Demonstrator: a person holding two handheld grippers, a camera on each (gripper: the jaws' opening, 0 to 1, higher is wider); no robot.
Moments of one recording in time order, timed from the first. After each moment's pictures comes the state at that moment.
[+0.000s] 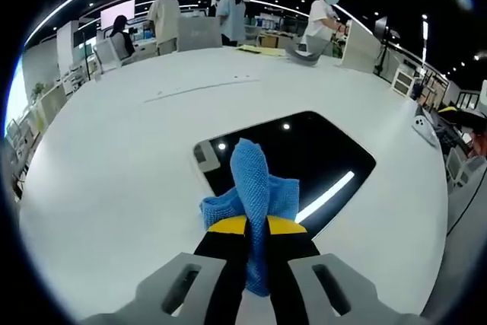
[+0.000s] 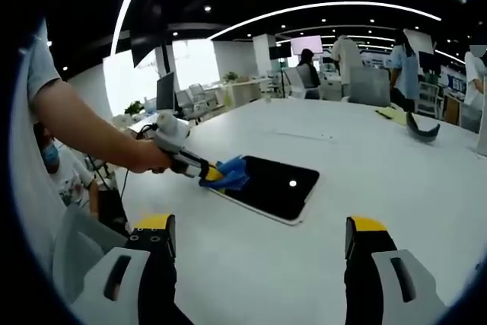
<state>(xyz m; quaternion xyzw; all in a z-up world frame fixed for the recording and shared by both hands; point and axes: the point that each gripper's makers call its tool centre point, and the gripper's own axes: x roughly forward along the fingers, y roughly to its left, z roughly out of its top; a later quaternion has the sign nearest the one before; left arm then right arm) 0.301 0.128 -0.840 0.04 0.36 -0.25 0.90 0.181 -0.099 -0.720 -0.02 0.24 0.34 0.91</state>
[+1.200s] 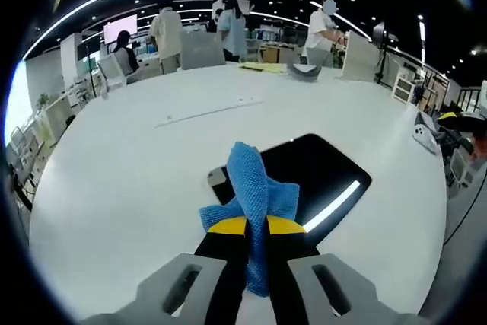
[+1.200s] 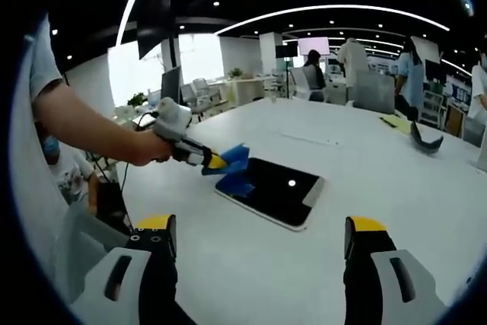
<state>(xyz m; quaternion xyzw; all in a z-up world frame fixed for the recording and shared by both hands) 0.306 0.139 -0.800 0.04 0.32 -0.24 0.92 0.182 -0.087 -0.708 -0.05 0.24 0.34 0.91</state>
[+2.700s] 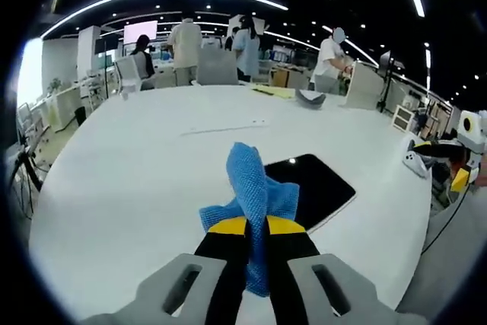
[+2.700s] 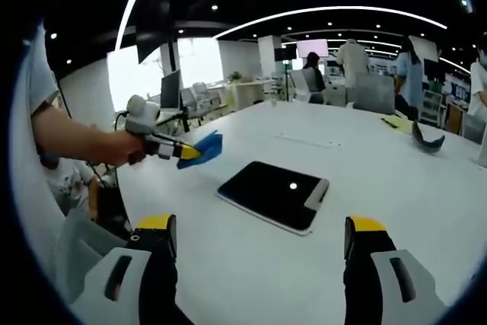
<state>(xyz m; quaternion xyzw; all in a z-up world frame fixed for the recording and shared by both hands) 0.263 0.186 -0.758 -0.02 0.28 -0.22 0.94 0.181 -0.077 -0.711 -0.04 0.23 0.34 0.91</state>
